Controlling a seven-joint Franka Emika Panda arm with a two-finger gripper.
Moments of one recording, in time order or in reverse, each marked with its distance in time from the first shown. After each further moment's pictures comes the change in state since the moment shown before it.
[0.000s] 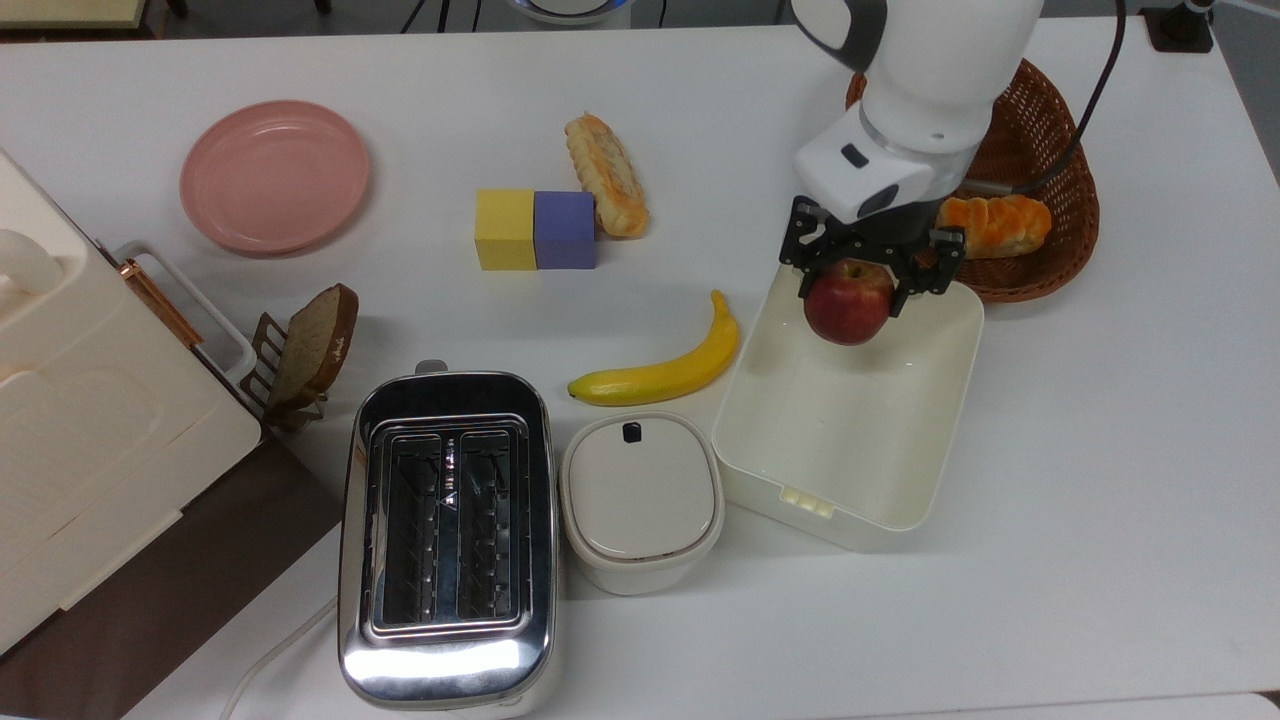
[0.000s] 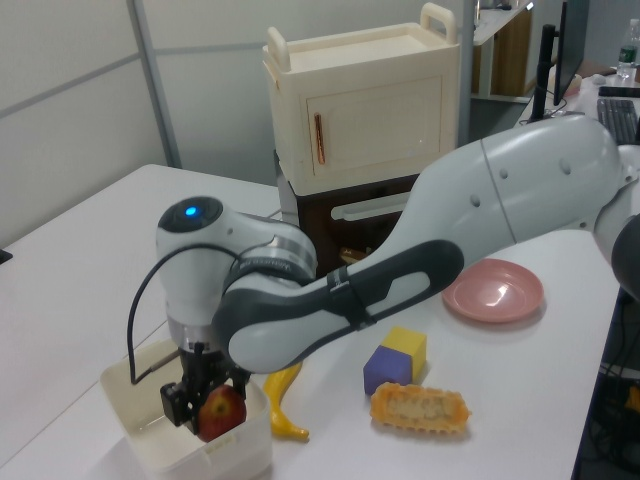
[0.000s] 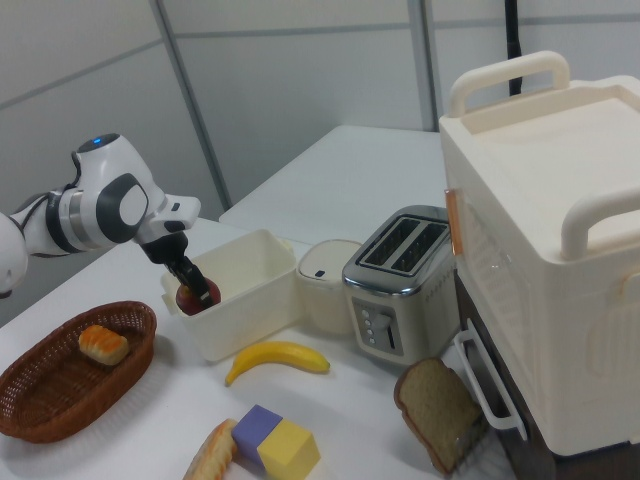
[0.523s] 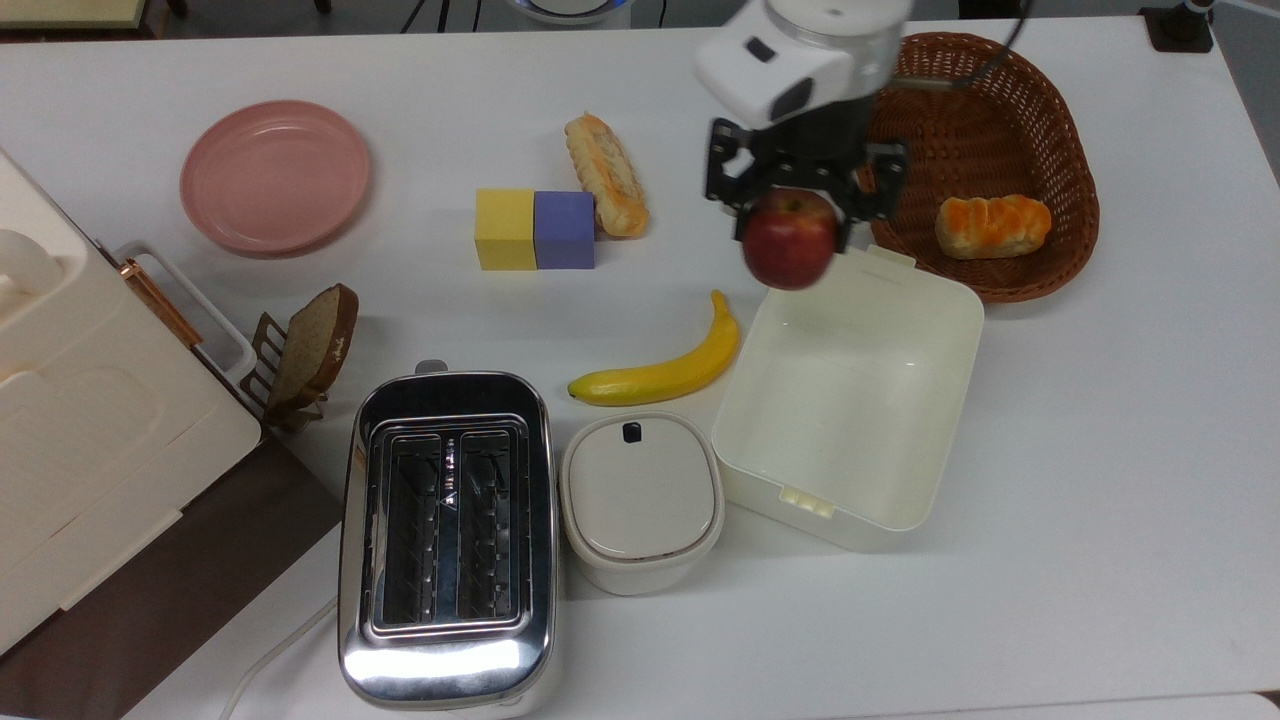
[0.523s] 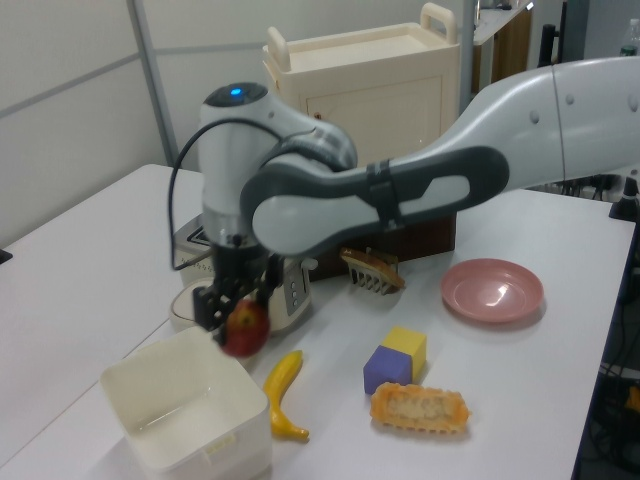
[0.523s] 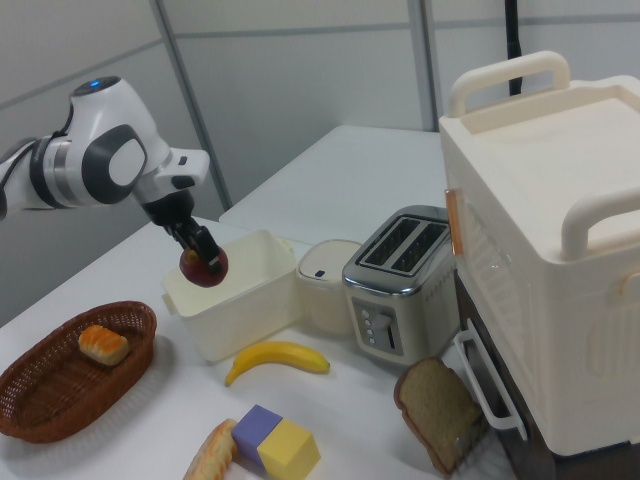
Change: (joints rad) arm -0.098 -0.162 -0.006 -0.003 0.078 -0.103 -0.194
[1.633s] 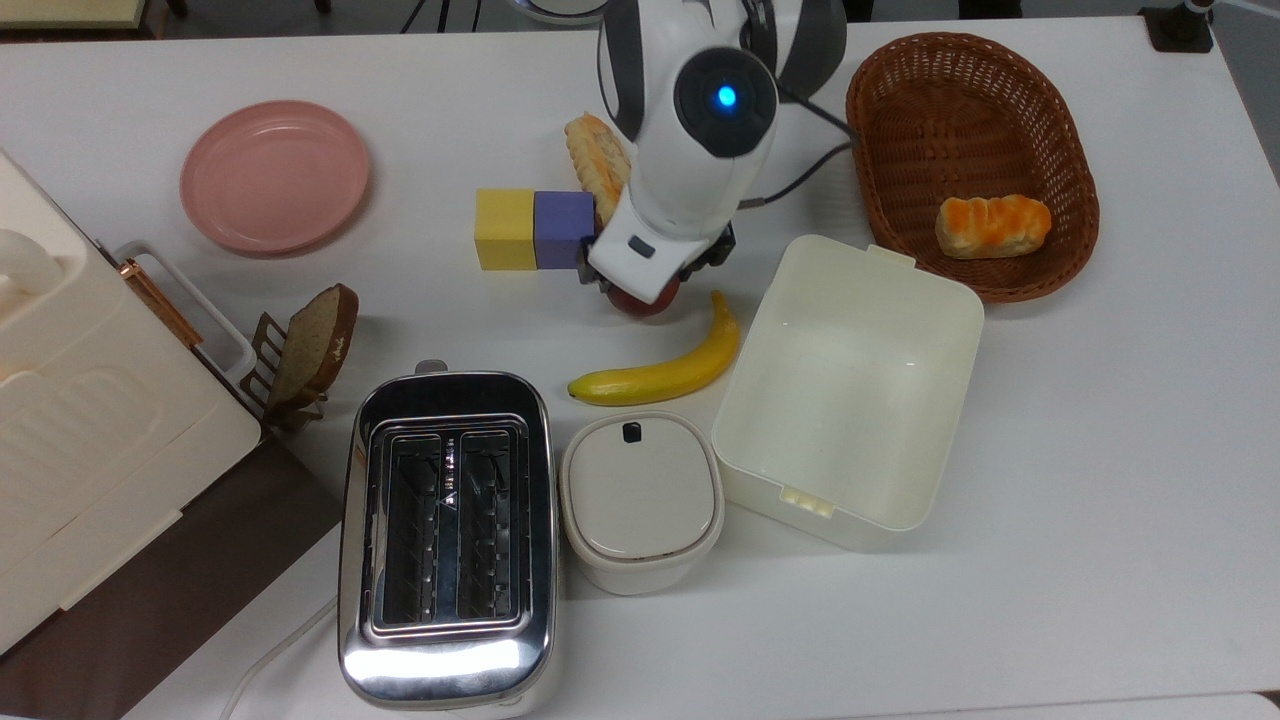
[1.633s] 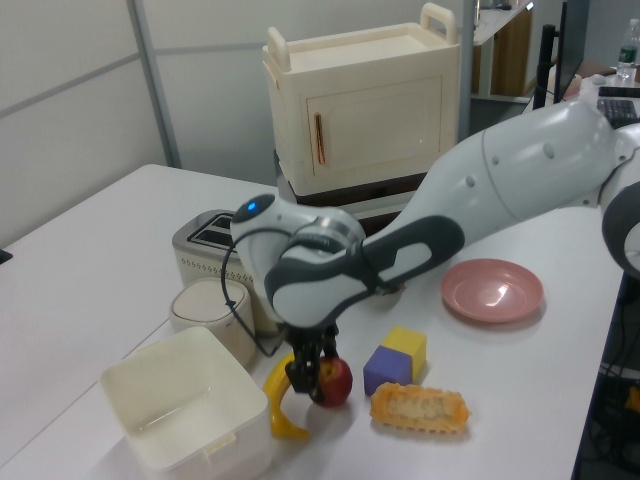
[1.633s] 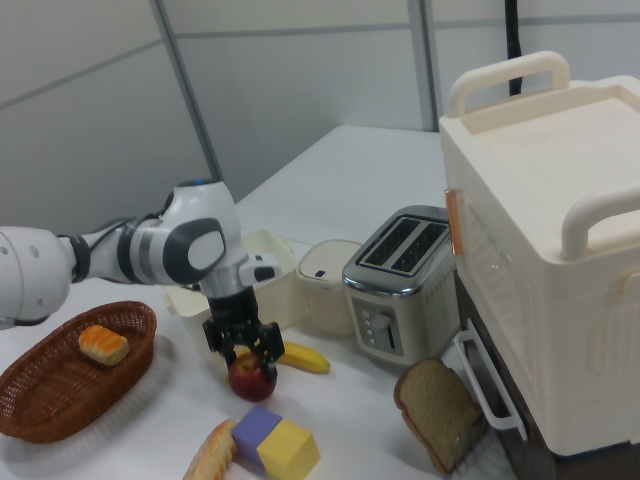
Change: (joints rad) arm -0.012 0.093 -0.147 -0.197 -0.005 -0.068 -0.525
